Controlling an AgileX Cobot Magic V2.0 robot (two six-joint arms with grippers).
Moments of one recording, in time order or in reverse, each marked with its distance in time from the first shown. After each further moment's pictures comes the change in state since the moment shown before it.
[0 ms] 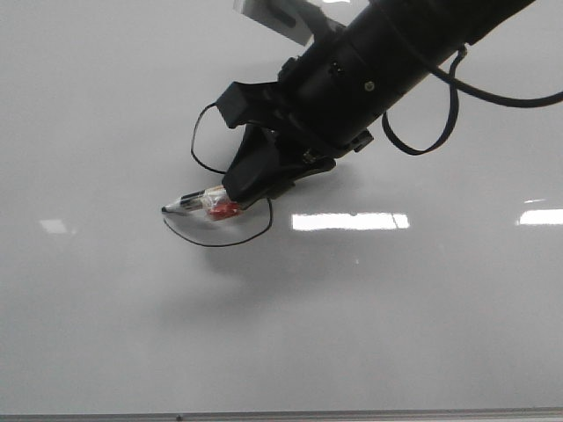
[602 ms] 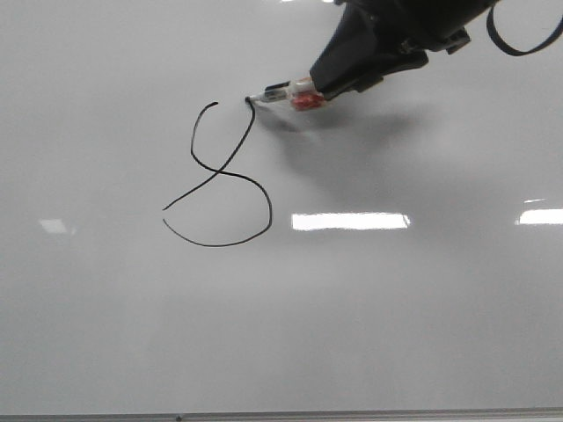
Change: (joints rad) left arm 0.000 0.000 0.000 -0.002 0.000 0.000; right arm -0.153 -0.166 -0.021 -0.035 0.017 0.000
